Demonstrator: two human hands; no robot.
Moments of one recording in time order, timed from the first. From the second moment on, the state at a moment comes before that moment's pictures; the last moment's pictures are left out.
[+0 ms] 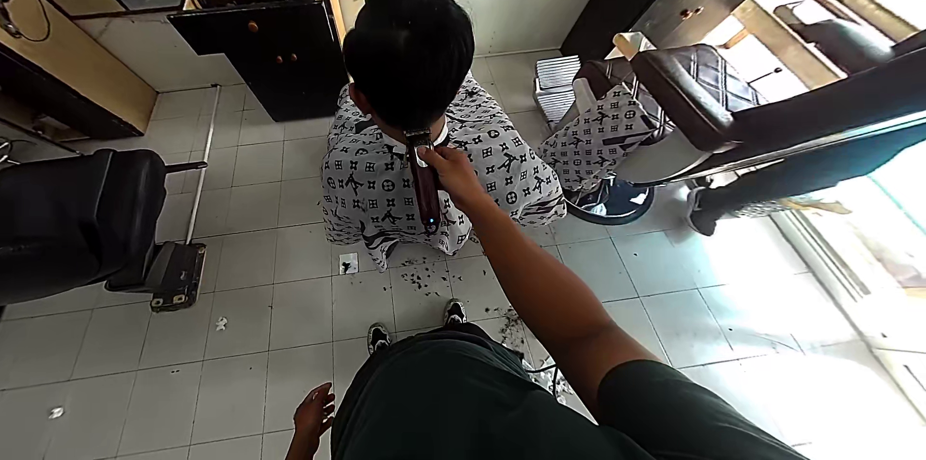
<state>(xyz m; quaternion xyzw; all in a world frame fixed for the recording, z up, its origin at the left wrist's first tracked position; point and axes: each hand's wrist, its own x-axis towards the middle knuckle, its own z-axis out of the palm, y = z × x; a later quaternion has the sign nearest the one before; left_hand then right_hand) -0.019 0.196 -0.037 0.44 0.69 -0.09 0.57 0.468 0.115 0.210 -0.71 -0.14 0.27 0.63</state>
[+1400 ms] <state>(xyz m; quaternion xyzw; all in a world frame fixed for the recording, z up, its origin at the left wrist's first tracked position) -0.027 0.200 -0.038 0.48 0.67 -0.14 0.55 0.467 0.114 0.206 -0.72 -0.17 0.21 0.64</state>
